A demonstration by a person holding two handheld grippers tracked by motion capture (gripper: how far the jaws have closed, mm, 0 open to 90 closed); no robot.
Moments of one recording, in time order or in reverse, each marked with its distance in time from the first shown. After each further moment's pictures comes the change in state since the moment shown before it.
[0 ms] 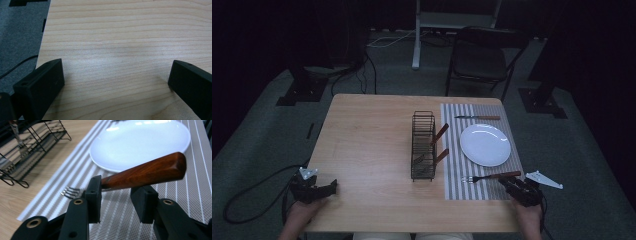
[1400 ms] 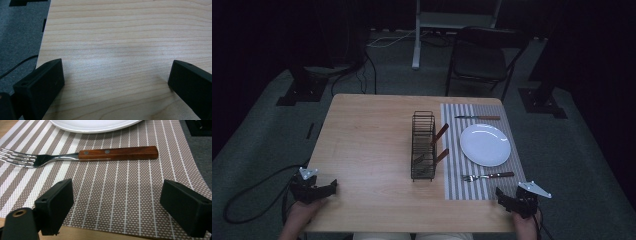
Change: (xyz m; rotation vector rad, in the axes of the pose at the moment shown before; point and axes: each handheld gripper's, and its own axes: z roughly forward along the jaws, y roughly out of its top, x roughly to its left) left arm 0.000 0.000 0.000 0.001 0.000 -0.003; right arm 0.010 -0.035 0.006 0.108 -0.289 -0.021
